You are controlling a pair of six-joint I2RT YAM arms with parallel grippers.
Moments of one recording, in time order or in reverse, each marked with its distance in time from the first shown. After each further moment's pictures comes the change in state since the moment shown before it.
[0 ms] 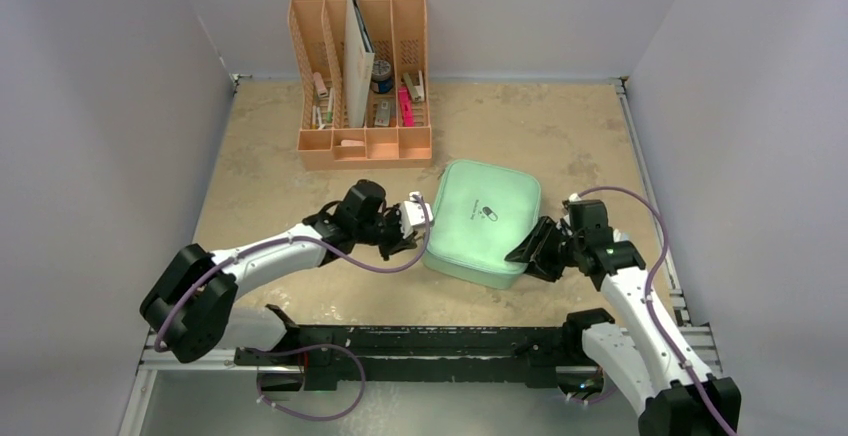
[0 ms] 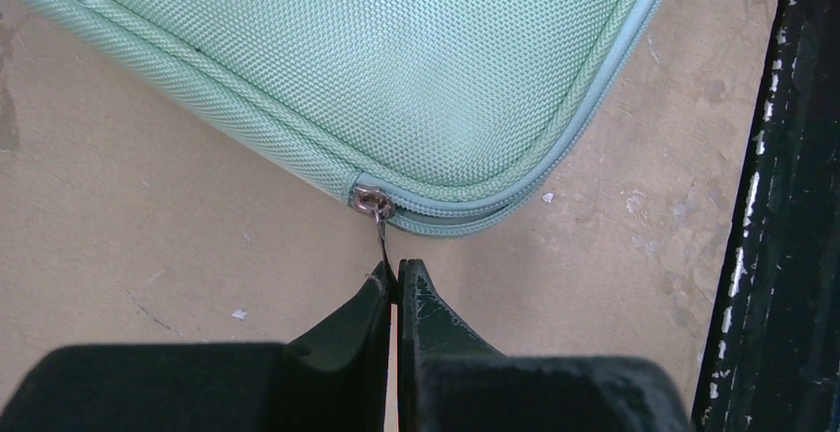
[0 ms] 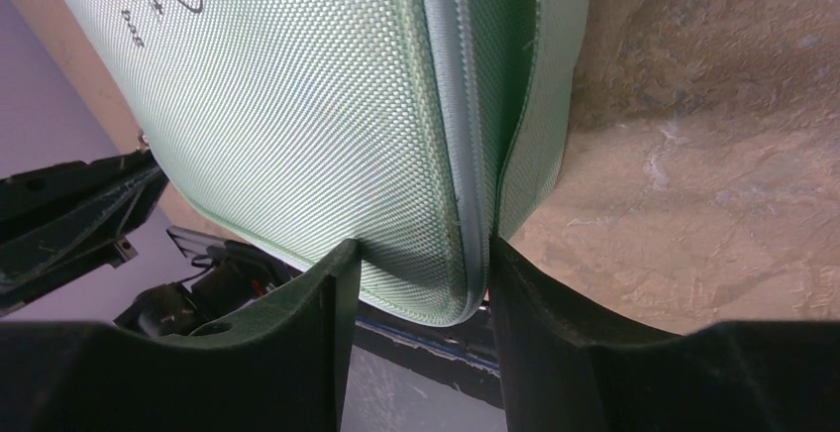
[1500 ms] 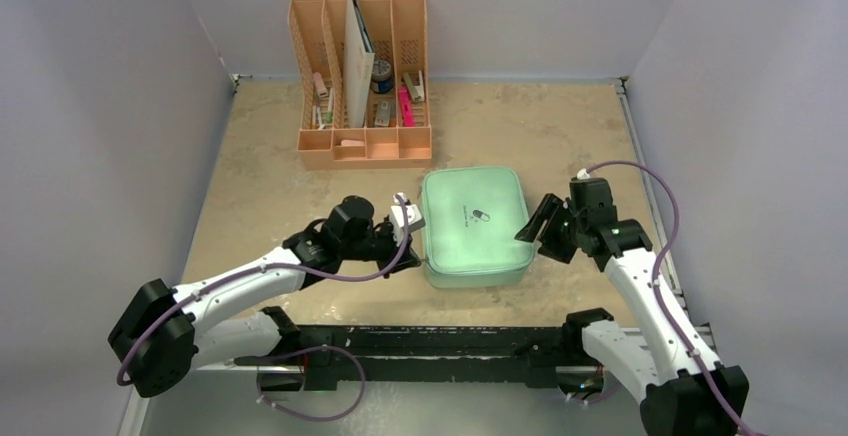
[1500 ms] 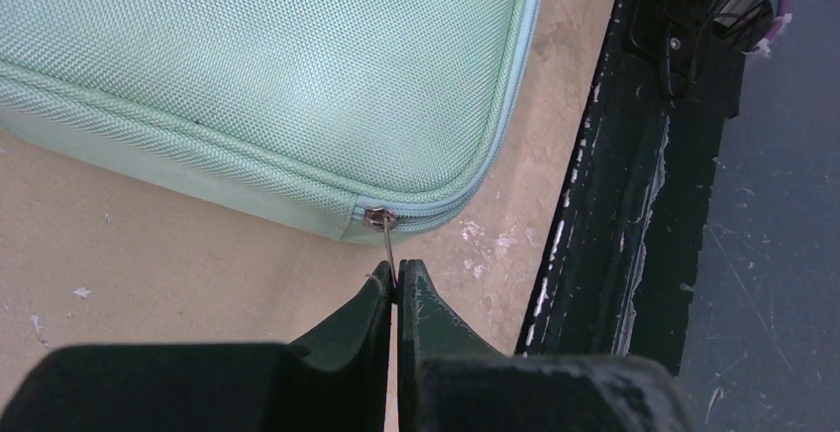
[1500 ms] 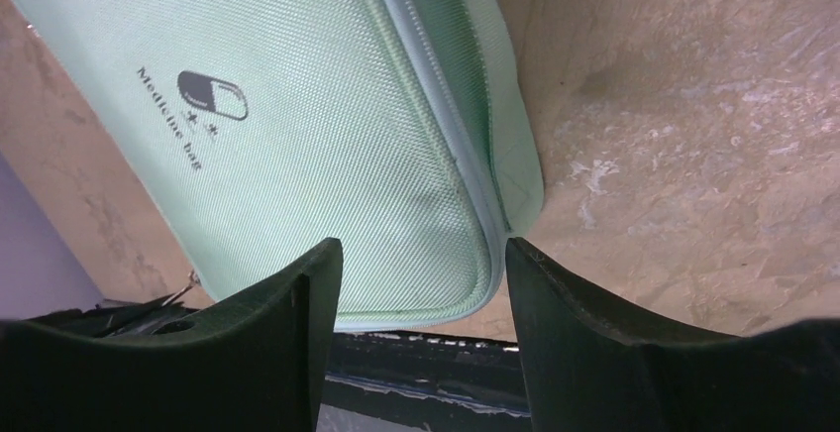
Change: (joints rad) left arm -0.094 -0.240 -0.107 0.025 -0.008 -0.381; right arm 0.019 0.066 0.190 -0.080 0.213 -0.071
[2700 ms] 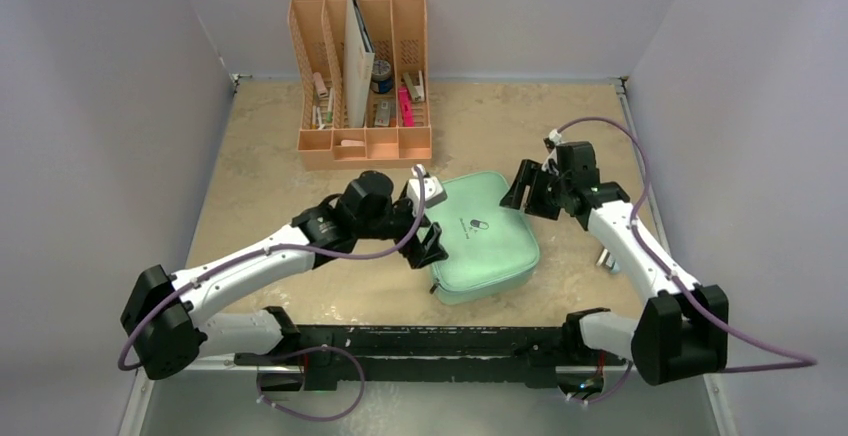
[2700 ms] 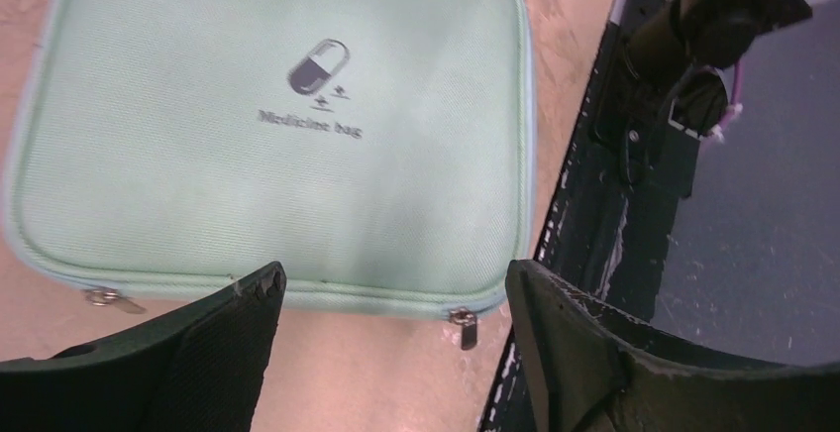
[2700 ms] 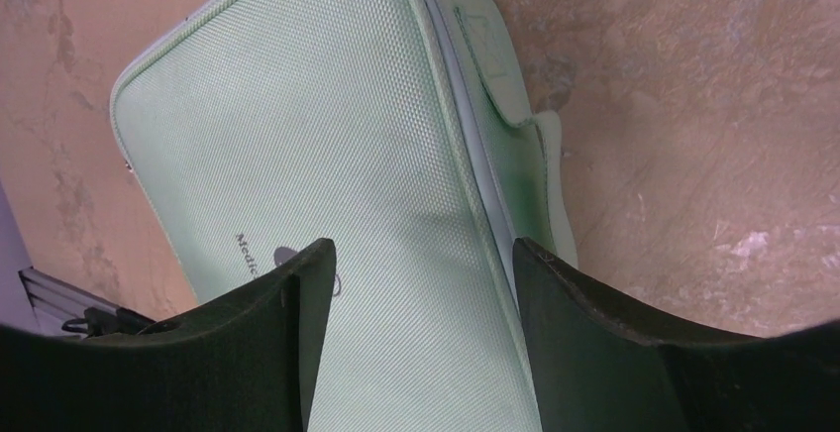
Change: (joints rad) left arm -0.082 0.079 0.256 -0.130 -0.076 -0.055; right arm 0.000 0.317 0.120 0.294 -0.074 -0.242
